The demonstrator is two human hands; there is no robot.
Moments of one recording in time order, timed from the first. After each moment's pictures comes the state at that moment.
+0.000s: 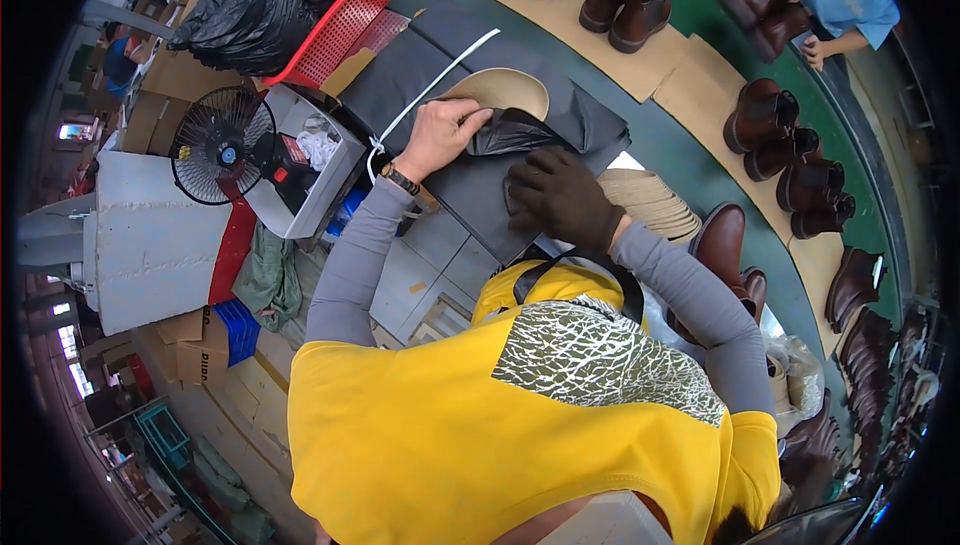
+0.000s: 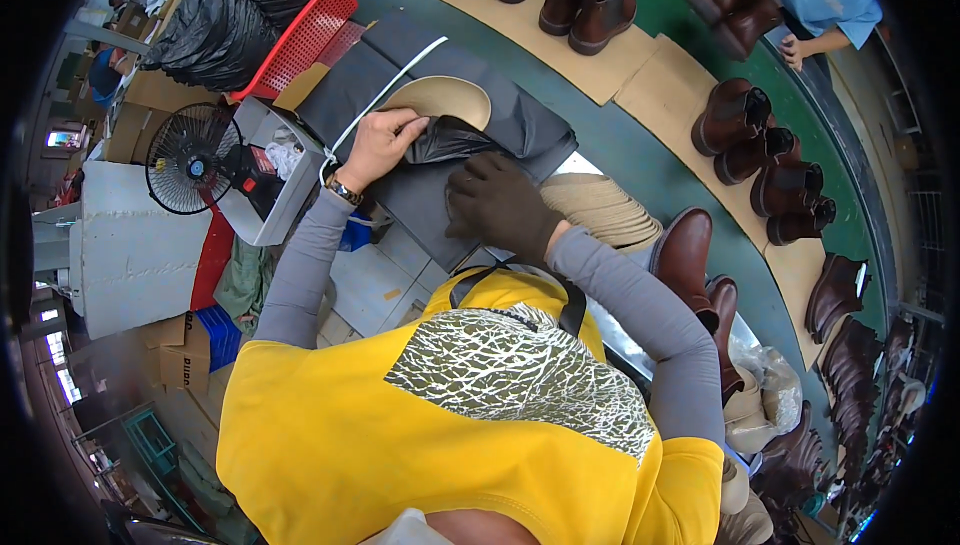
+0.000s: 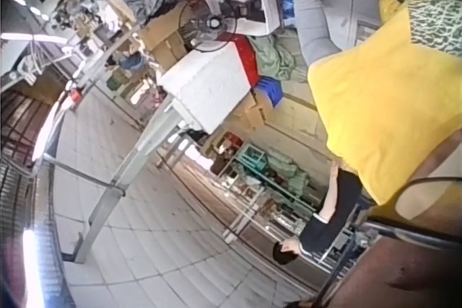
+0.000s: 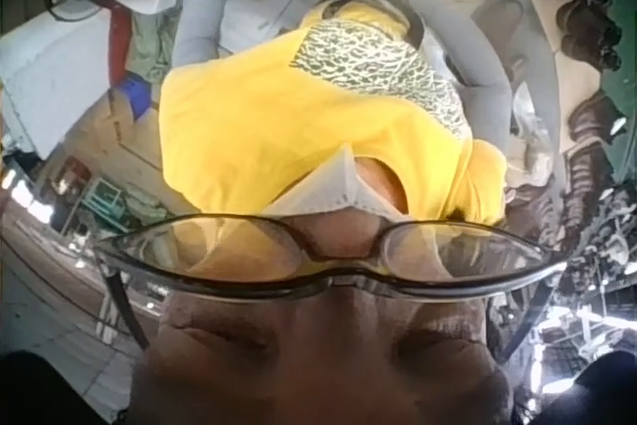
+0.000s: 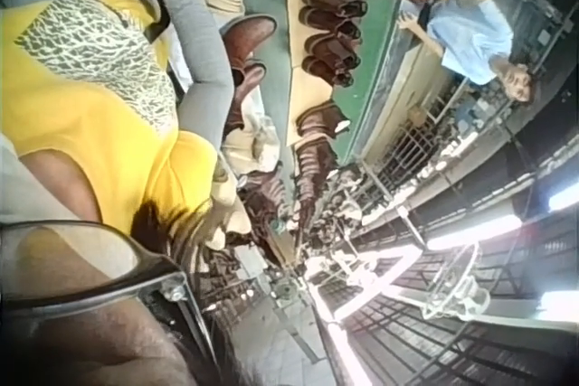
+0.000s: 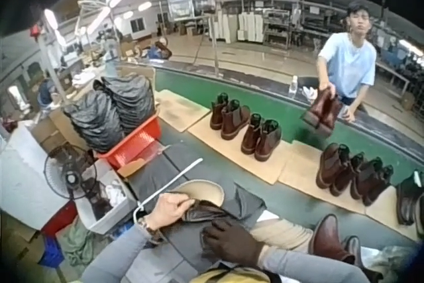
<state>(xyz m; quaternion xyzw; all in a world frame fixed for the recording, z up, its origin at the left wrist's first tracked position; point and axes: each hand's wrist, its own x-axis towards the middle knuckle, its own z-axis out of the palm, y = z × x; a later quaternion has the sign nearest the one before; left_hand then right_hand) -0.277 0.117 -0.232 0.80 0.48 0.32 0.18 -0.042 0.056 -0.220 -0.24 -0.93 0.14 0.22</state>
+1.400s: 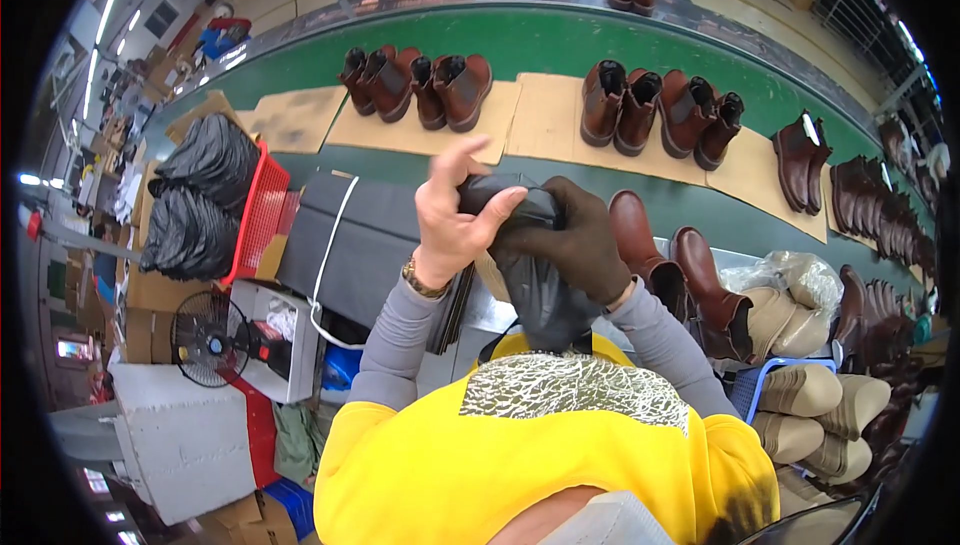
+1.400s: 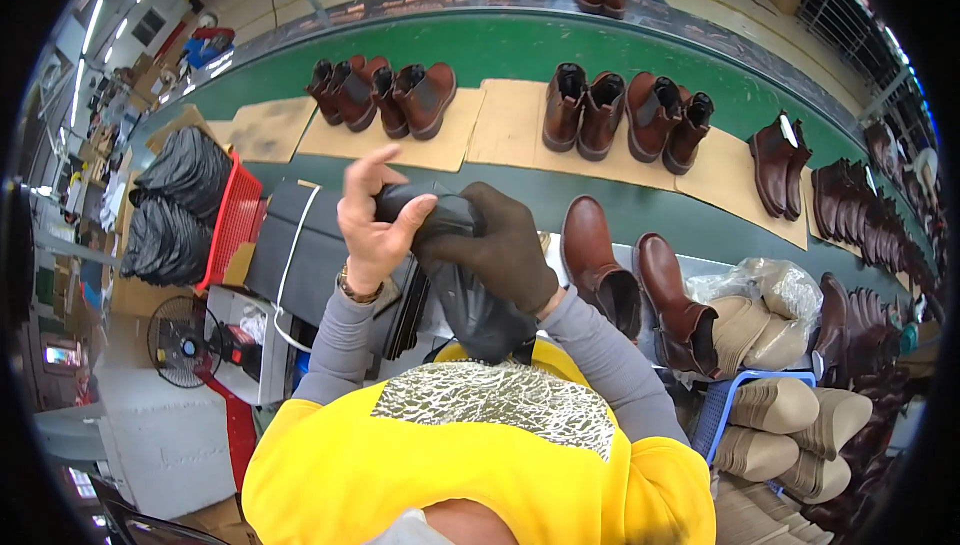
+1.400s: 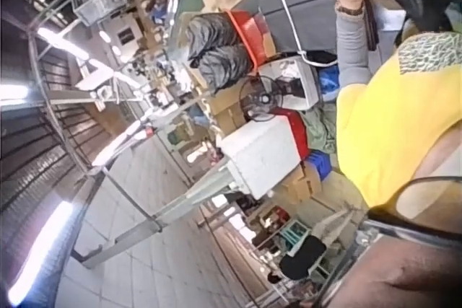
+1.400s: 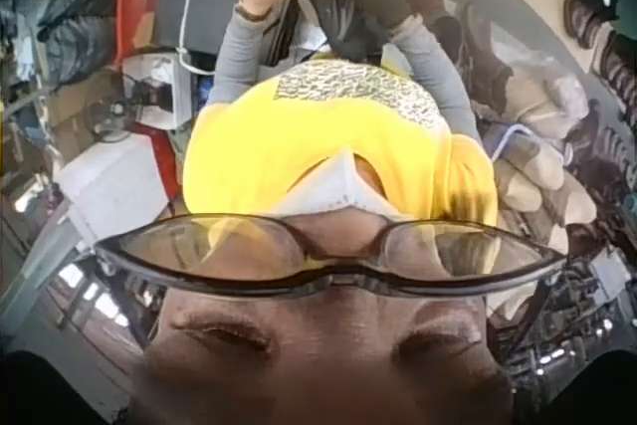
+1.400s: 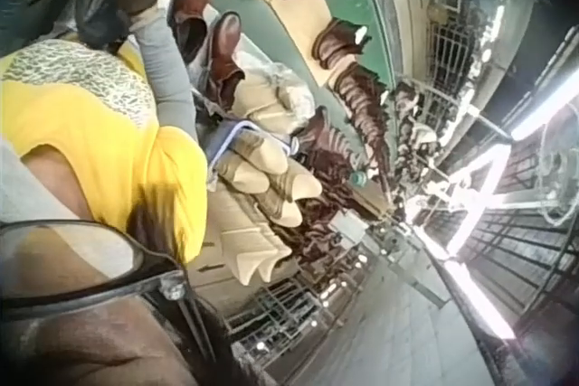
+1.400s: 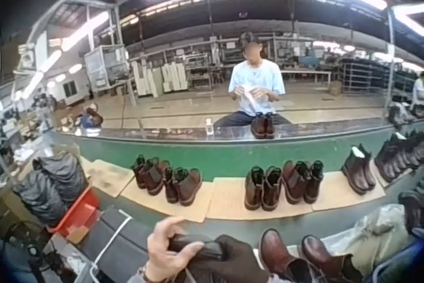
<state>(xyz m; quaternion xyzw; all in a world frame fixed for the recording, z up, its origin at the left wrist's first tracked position) -0.057 0.066 -0.100 0.79 0.22 0.51 0.25 0.089 -0.022 -0.108 -0.49 -0.50 0.44 0.56</state>
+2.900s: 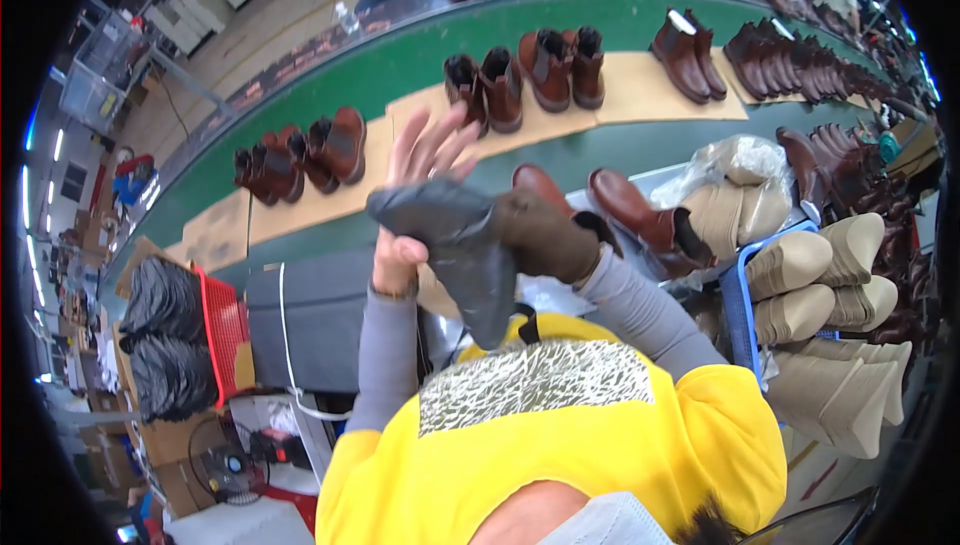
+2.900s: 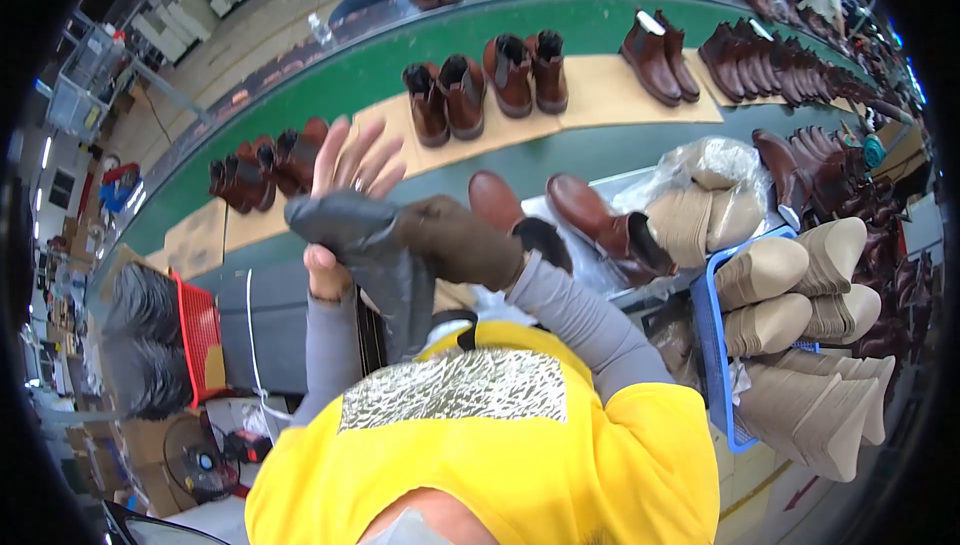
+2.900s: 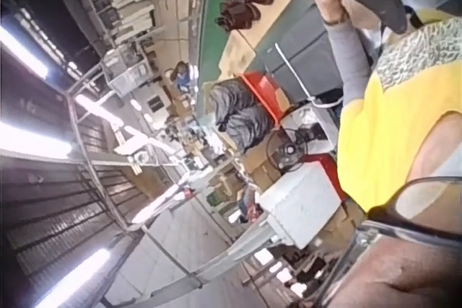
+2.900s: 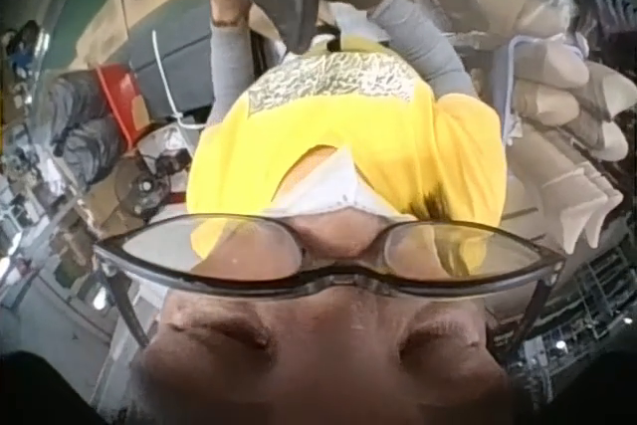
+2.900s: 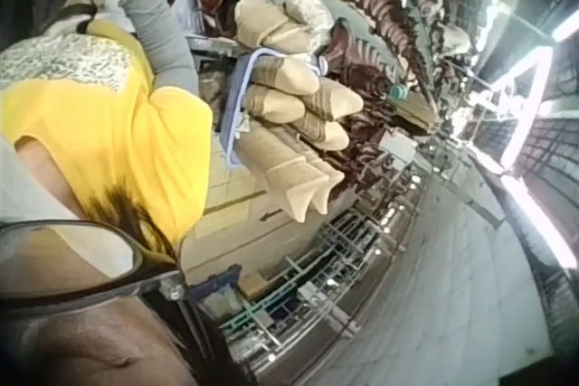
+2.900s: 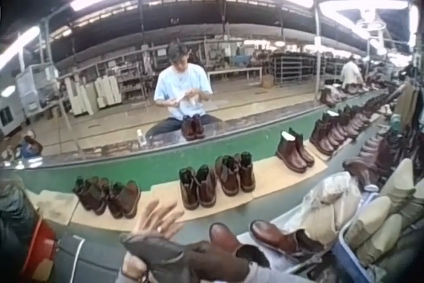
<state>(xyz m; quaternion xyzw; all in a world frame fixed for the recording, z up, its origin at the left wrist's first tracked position) 0.026 0.045 -0.092 0.55 -0.06 0.34 0.76 0.139 -0.074 -0.124 -0.33 -0.56 0.42 0.63</state>
